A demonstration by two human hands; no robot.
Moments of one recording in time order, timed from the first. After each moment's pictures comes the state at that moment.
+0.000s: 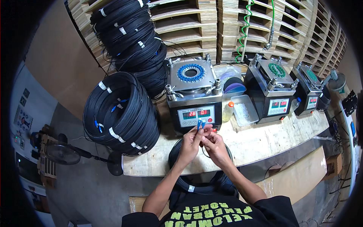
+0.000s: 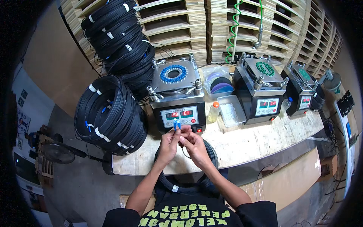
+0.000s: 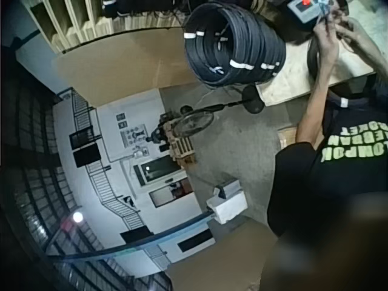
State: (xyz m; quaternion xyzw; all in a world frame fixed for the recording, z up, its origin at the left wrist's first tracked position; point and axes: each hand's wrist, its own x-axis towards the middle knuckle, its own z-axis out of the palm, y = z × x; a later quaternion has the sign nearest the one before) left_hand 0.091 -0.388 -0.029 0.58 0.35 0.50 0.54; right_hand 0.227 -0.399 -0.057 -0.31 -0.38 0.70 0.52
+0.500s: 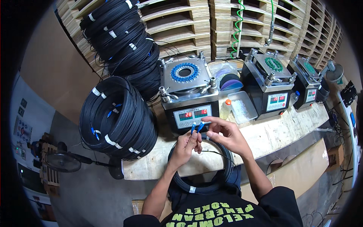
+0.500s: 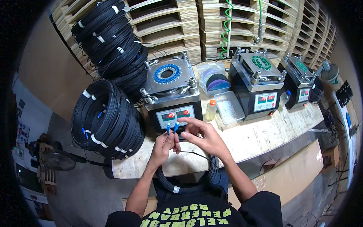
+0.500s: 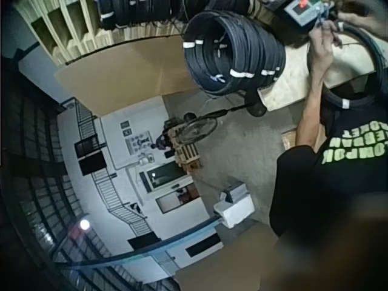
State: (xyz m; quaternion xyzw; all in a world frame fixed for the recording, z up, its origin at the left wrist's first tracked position) left_hand 0.070 -0.388 -0.018 0.57 0.33 0.44 0.61; right_hand 0.277 -0.385 0.035 -0.36 -0.61 0.56 0.44
